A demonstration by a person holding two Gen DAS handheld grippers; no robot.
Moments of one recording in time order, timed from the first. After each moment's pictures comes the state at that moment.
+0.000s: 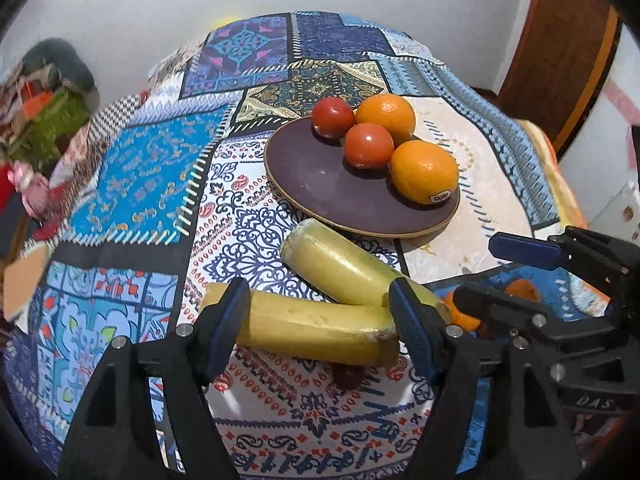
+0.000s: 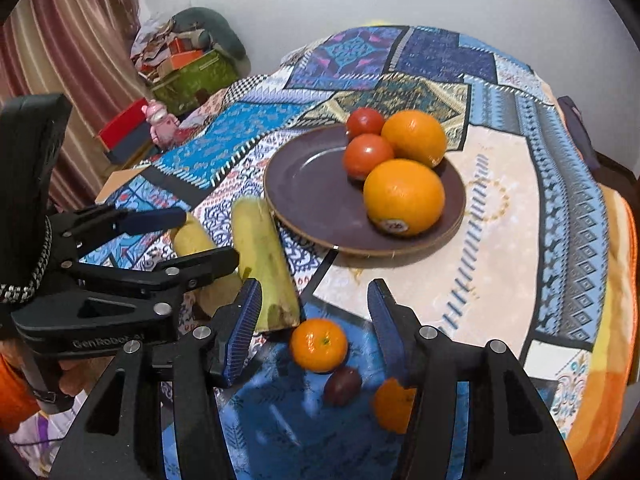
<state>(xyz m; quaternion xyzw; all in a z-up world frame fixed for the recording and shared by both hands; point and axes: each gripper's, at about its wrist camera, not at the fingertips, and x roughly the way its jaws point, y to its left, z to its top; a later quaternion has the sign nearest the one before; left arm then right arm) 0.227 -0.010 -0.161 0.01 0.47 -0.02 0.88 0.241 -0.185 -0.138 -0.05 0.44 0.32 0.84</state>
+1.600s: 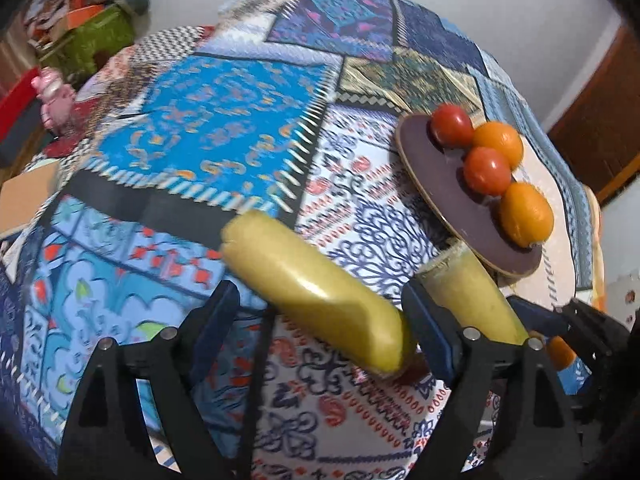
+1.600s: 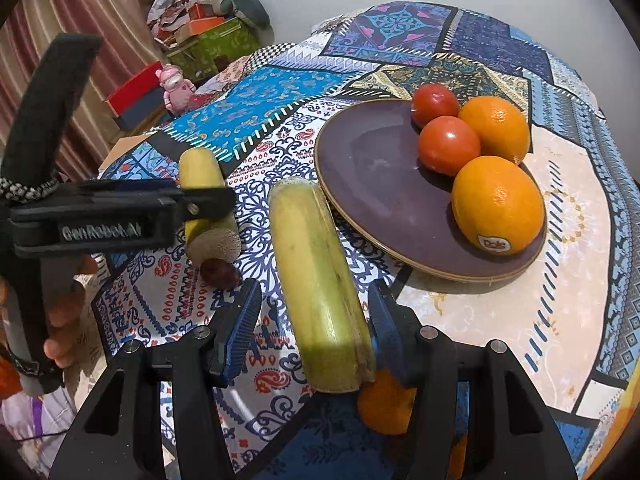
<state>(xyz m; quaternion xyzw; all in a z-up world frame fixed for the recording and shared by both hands) 0.252 0.082 -0.189 -0.11 0.51 0.04 0.85 0.252 -0.123 -0.164 -0.09 0.46 0.34 0.81</state>
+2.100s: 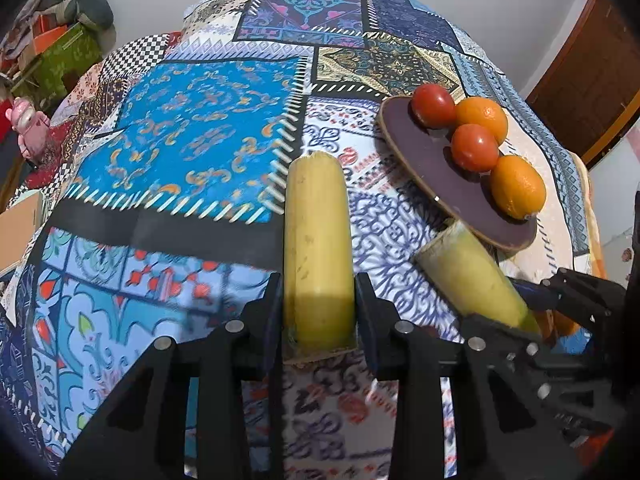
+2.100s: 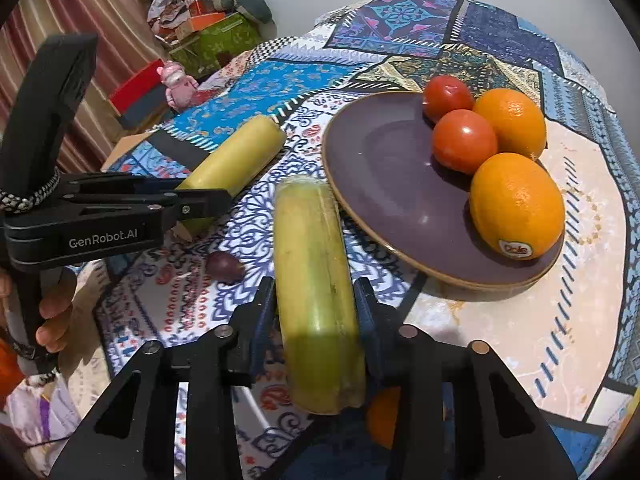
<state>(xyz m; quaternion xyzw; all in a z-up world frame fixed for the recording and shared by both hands) 0.252 0.091 -0.186 -0.08 0.52 -0.01 0.85 0.253 -0.118 -0.164 -0.07 0.48 0.36 0.80</state>
